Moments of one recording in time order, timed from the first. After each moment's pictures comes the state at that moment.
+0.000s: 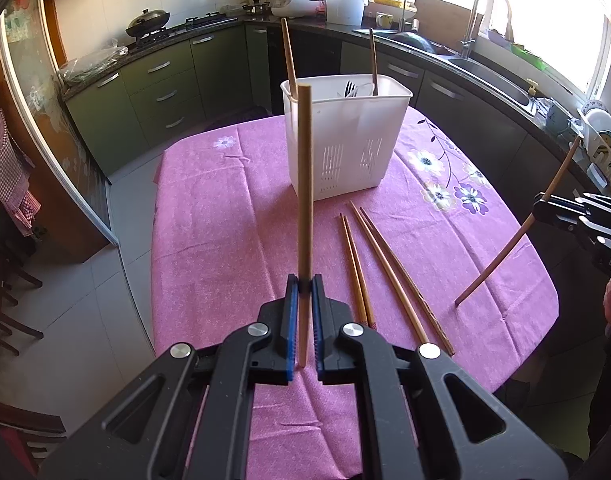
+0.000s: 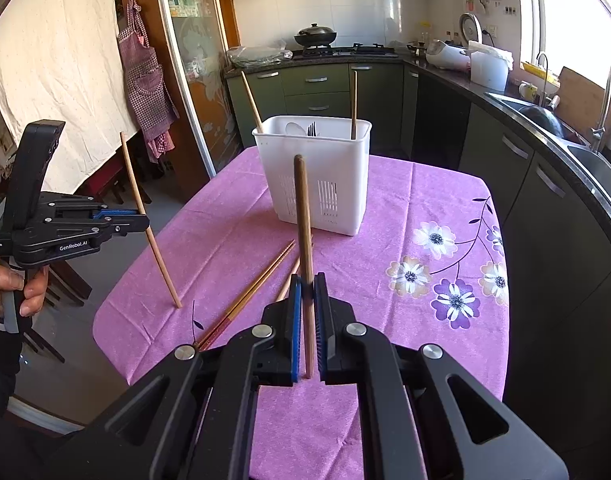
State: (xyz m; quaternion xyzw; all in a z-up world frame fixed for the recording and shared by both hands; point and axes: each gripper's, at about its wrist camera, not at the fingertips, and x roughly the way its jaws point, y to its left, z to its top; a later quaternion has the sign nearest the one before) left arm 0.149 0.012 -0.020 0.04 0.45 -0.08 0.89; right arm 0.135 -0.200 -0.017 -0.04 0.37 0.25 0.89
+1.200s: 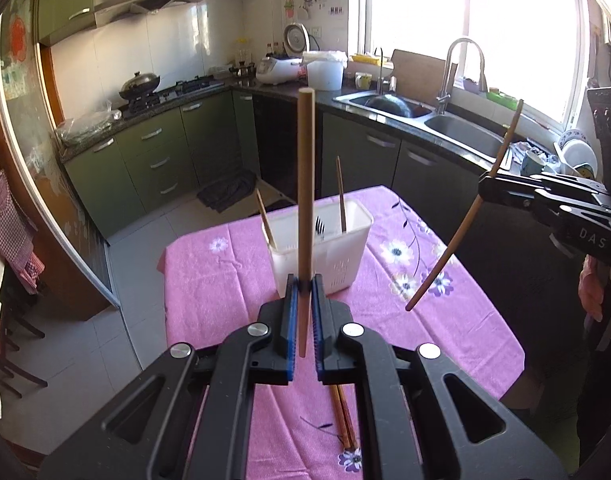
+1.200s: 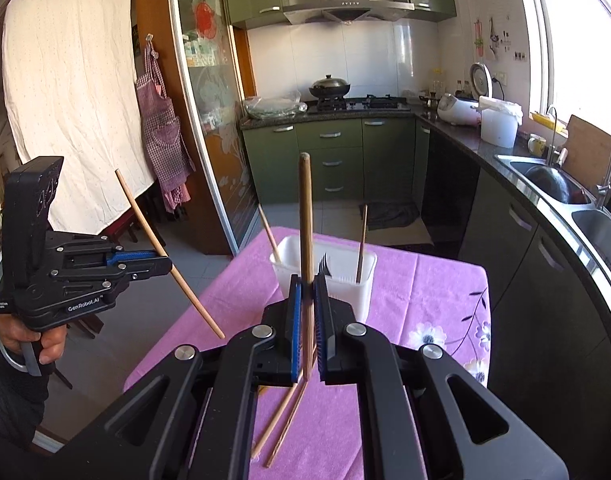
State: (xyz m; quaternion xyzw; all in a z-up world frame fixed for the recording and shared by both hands) left arm 0.171 -0.014 0.109 0.06 0.35 -0.11 0.93; right arm 0.176 -0.190 0.116 -0.02 0.29 0.28 0.92
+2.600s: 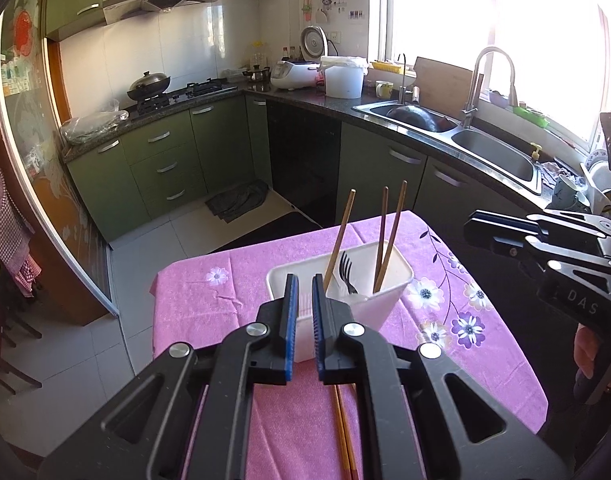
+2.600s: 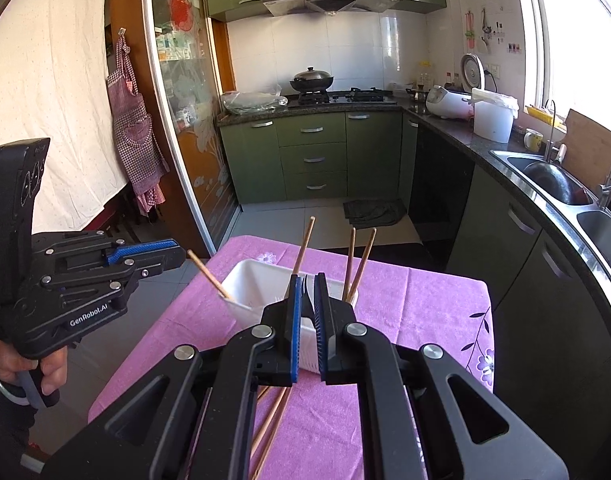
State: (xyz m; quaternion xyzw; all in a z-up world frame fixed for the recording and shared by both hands) left arm 0.258 -0.023 0.069 0.04 0.35 -0.08 0.93; right arm 0.265 -0.168 0.073 -0.03 0.31 0.25 0.92
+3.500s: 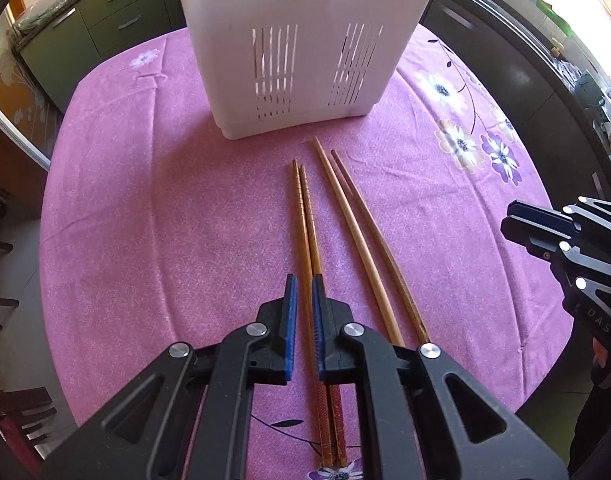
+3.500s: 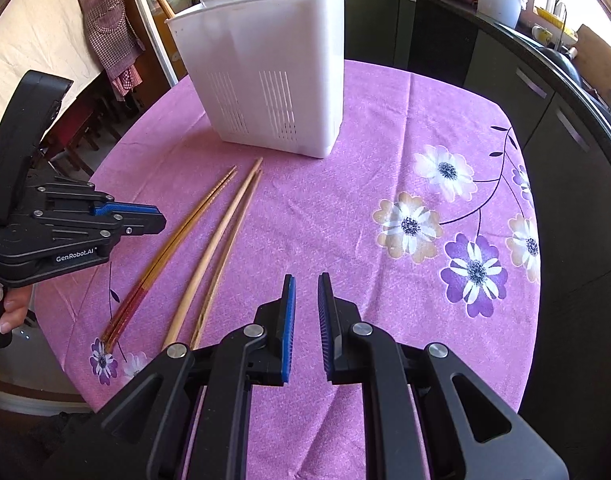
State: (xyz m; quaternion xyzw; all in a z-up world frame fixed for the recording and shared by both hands) left arm 0.243 -0.048 -0.127 0.03 0.59 -0.10 0.80; right arm 0.221 -0.191 -0.111 -0.08 0.50 0.22 0.83
